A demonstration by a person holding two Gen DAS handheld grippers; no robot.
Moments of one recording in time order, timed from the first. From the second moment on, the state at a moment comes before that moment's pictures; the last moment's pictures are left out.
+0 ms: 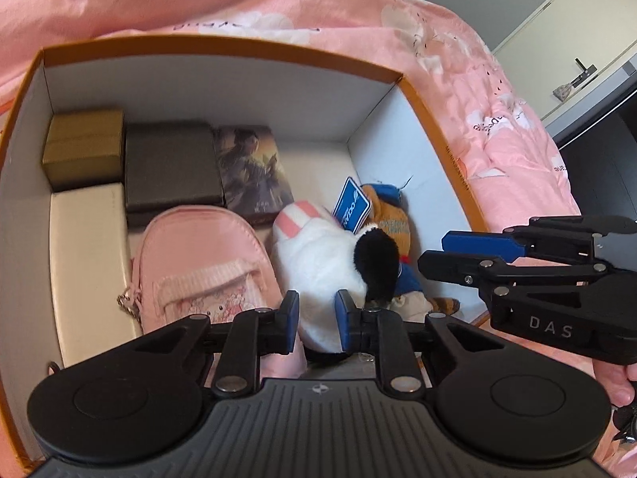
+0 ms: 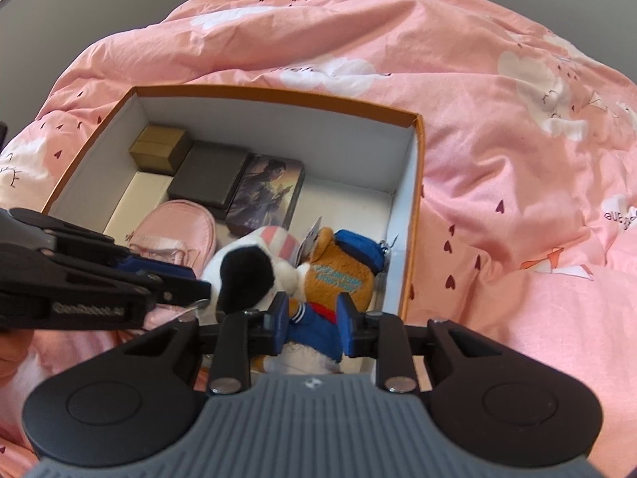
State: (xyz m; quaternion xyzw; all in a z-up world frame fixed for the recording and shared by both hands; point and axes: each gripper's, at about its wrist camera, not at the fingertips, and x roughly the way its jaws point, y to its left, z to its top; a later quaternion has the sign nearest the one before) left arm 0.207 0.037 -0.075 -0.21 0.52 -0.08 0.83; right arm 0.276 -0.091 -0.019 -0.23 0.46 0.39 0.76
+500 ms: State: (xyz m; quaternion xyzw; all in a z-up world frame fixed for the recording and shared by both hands) left arm 0.205 0.031 -0.049 -0.21 0.47 -0.08 0.85; right arm 0.272 -0.078 -0.034 -0.28 0.47 0.39 0.74
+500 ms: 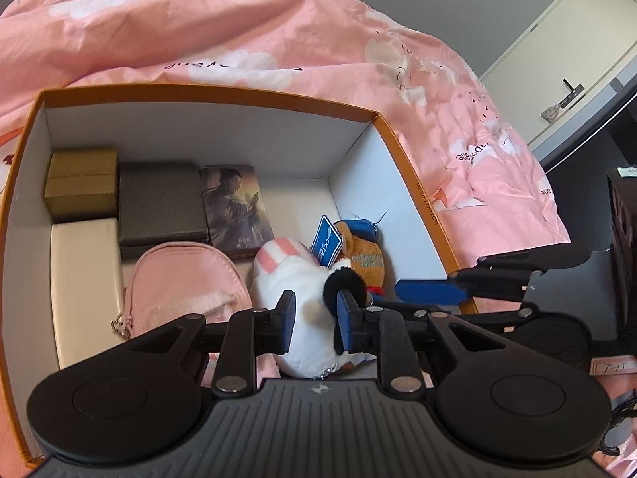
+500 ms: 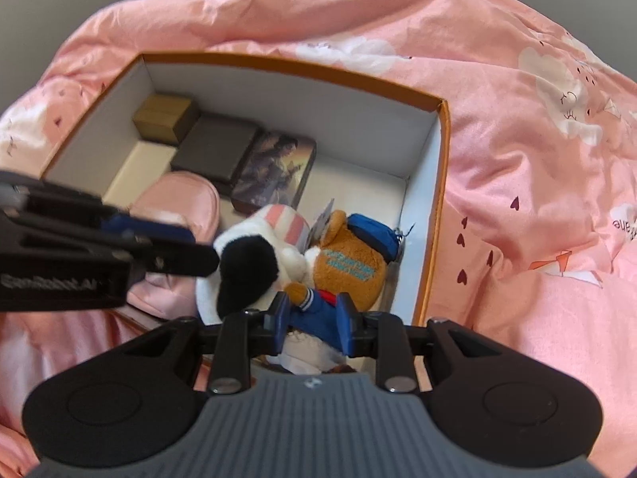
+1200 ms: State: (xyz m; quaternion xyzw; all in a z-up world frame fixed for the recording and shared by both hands) left arm 0.190 0.021 -0.050 -0.20 0.46 -0.06 0.86; right arm 0.264 -0.095 -0.033 -0.23 0.48 0.39 0.75
